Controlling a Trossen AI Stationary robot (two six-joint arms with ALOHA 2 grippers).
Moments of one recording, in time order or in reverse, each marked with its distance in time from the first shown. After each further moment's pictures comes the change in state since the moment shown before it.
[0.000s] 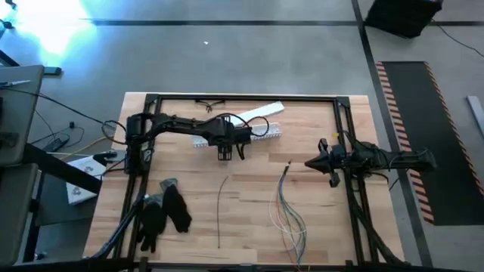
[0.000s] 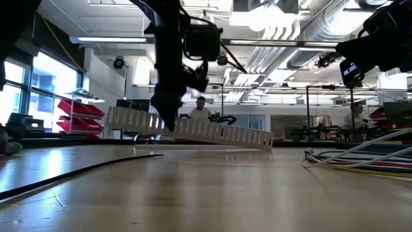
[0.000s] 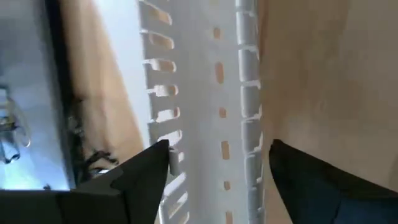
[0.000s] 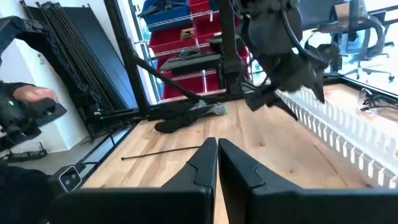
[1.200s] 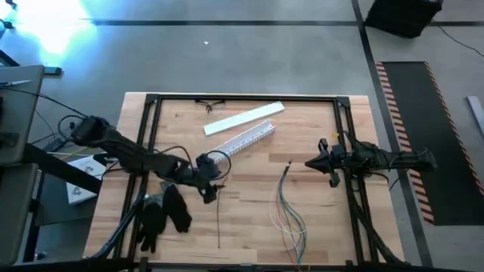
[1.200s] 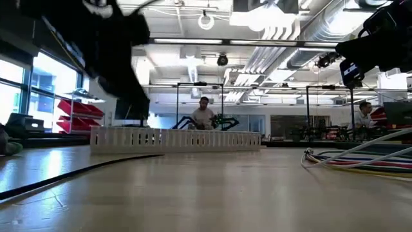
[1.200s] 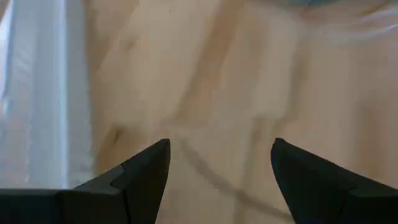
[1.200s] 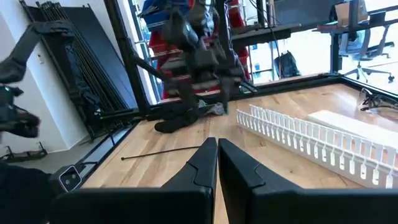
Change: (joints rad) left arm -0.439 -0.433 -0.725 0.744 0.098 -0.641; right arm 0.000 0.000 0.000 0.000 0.000 0.000
